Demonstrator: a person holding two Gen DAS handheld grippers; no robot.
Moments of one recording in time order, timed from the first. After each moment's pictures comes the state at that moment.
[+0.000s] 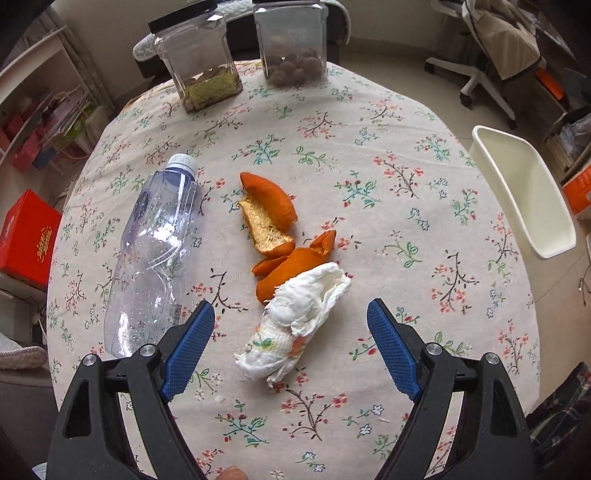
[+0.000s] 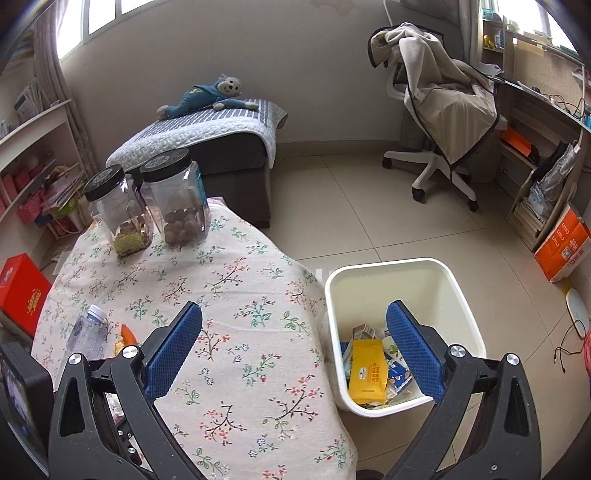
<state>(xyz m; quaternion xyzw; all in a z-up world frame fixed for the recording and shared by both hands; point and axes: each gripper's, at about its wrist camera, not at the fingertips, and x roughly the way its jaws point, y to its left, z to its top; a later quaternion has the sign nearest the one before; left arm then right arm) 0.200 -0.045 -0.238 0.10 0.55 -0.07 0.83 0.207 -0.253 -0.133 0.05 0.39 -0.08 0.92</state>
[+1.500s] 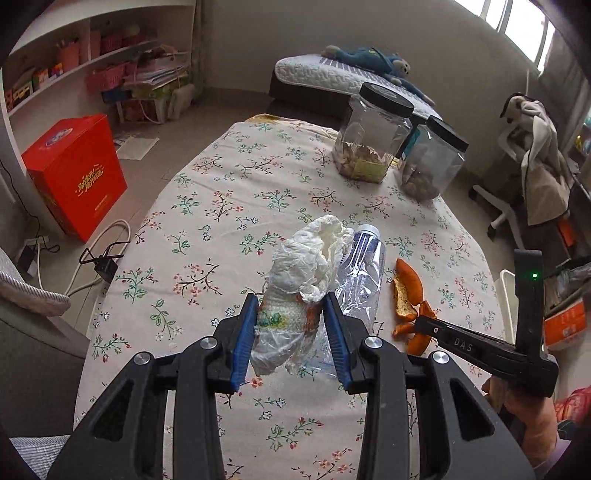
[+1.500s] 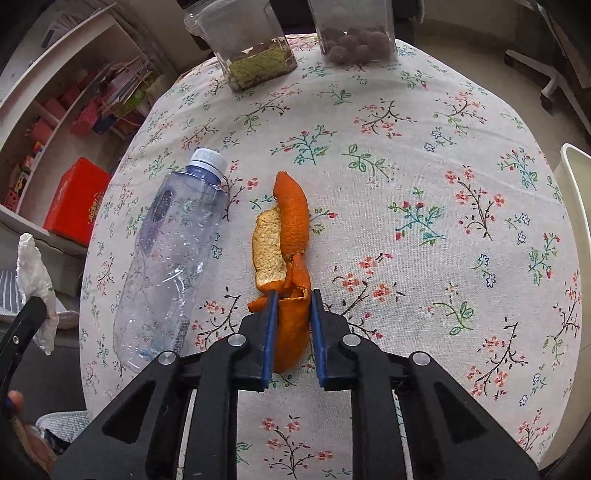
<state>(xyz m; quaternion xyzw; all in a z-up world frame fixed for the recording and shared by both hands) 0.179 0.150 -0.171 -0.11 0.45 0.00 0.89 0.237 -0.077 -0.241 0.11 0.56 0.11 0.81</state>
